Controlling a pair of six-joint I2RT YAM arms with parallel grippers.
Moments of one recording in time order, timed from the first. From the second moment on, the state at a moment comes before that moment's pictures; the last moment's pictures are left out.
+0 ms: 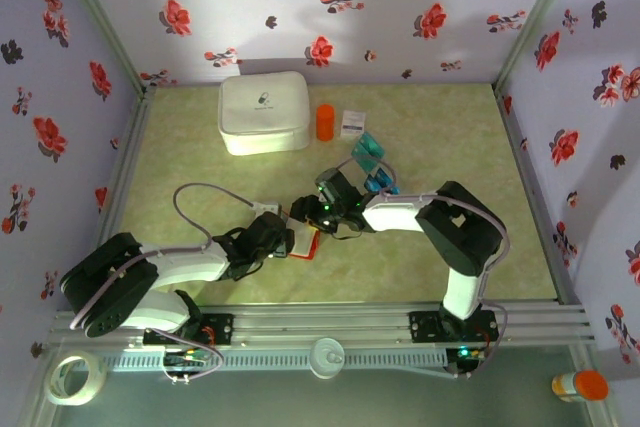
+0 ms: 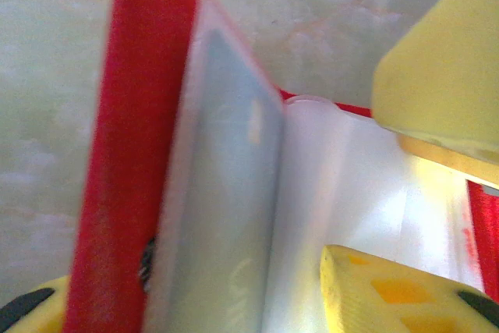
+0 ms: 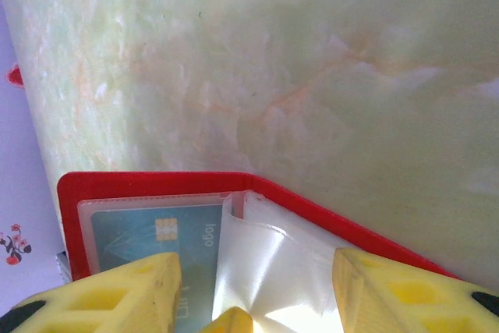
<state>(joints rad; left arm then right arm) -0.92 1.35 0.41 0.07 -0.28 -0.70 0.84 1.82 0.91 0.11 -0.33 1.10</state>
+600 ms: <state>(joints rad) -0.92 1.33 0.40 0.05 -0.28 -0.70 0.84 1.84 0.92 0.16 -0.37 1.15</state>
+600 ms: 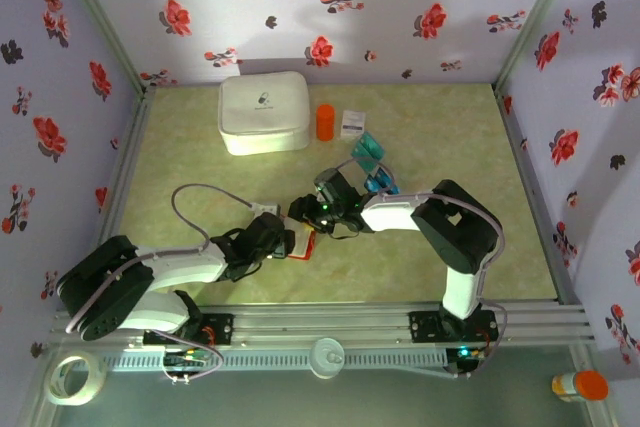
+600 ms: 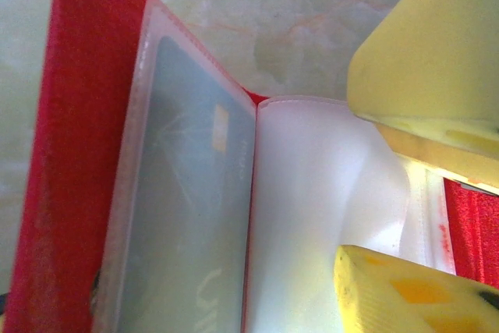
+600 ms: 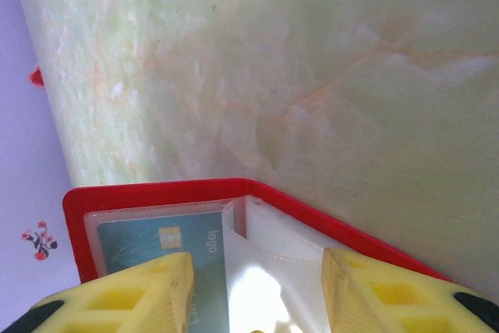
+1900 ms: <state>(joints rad) -0.73 0.77 0.39 -0.25 -0.34 -0.70 0.91 1.98 1.13 0.23 -0.42 1.23</state>
